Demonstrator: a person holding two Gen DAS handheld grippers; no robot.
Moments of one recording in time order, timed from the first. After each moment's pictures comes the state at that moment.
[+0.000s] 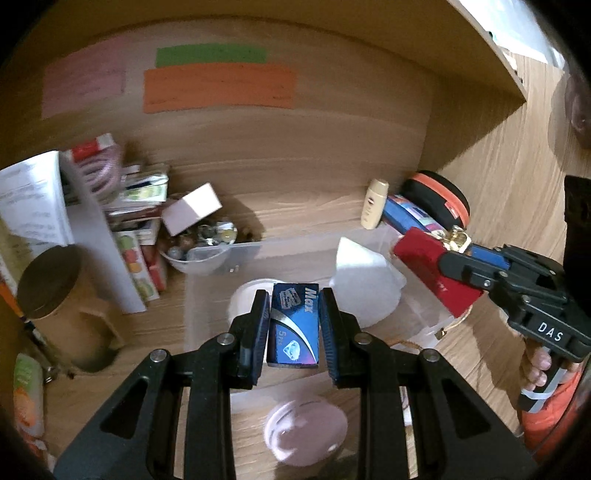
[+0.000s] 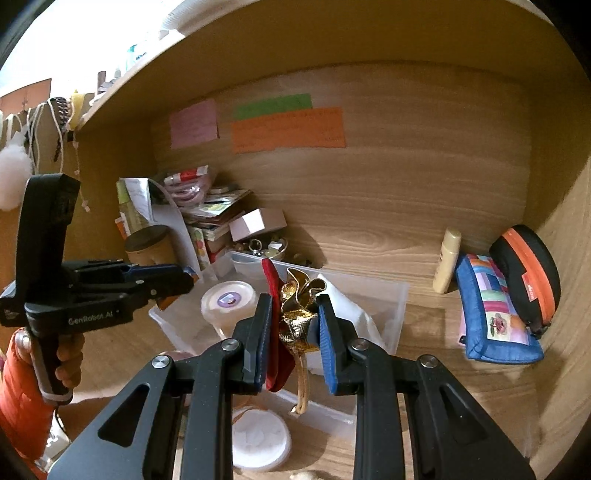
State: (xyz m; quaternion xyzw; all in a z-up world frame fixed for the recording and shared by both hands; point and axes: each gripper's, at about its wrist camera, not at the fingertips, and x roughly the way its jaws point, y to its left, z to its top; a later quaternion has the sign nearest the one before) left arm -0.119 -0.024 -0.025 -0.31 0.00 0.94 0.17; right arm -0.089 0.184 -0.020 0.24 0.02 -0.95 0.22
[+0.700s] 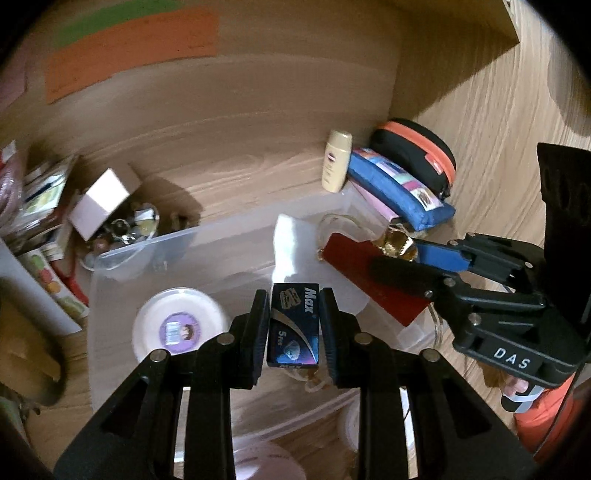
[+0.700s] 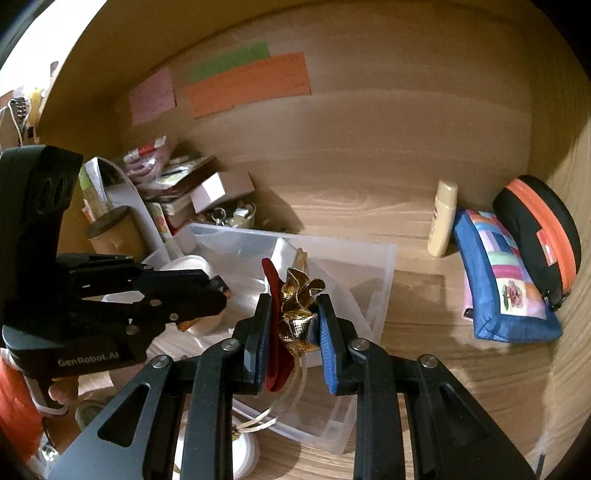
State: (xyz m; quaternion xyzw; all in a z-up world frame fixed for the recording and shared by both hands) left arm -0.166 0.037 -0.053 -0.37 0.05 0.90 0.24; right arm -0.133 0.198 -0.056 0.30 0.00 -0.93 0.20
